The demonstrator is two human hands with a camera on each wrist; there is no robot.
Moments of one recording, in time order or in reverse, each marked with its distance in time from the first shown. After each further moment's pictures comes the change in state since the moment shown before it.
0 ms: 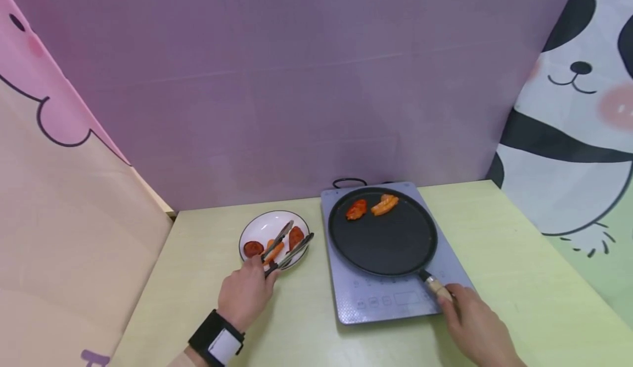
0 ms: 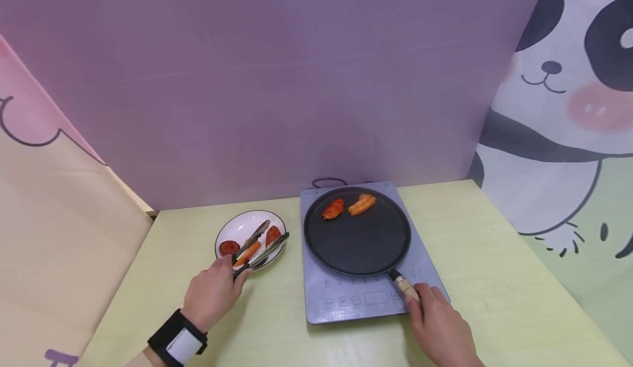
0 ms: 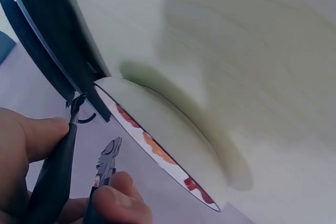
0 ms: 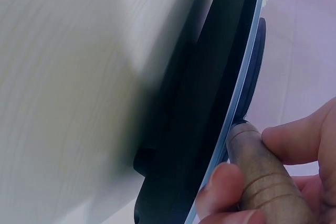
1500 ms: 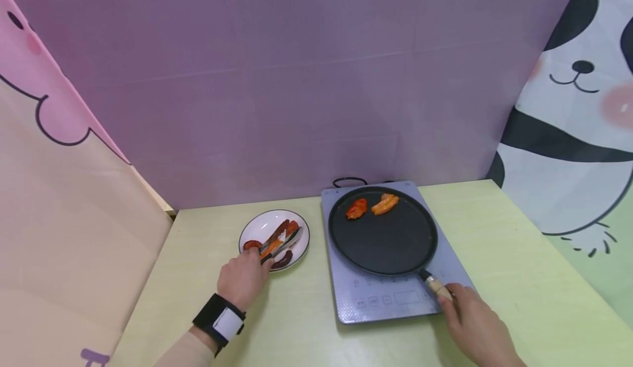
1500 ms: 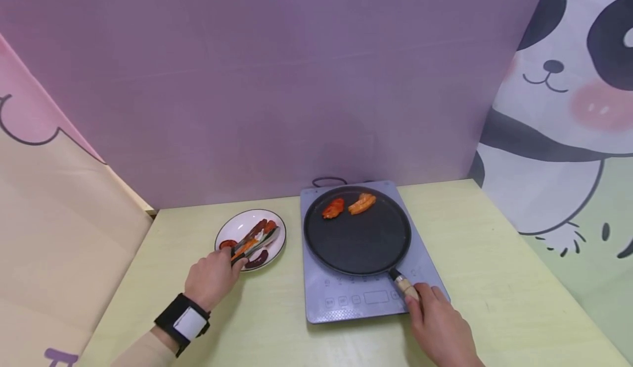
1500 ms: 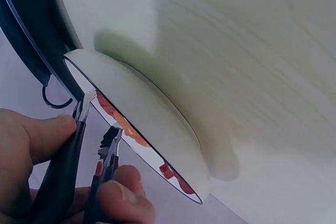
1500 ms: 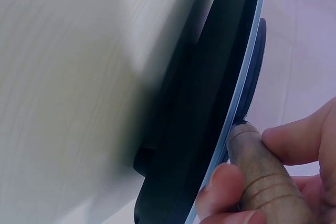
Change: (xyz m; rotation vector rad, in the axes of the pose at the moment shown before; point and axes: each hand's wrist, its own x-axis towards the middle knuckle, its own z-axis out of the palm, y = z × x) left_hand 0.025 -0.013 0.007 0.025 -0.070 -0.057; right_hand 0.001 0.001 0.001 -0.009 -0.012 0.003
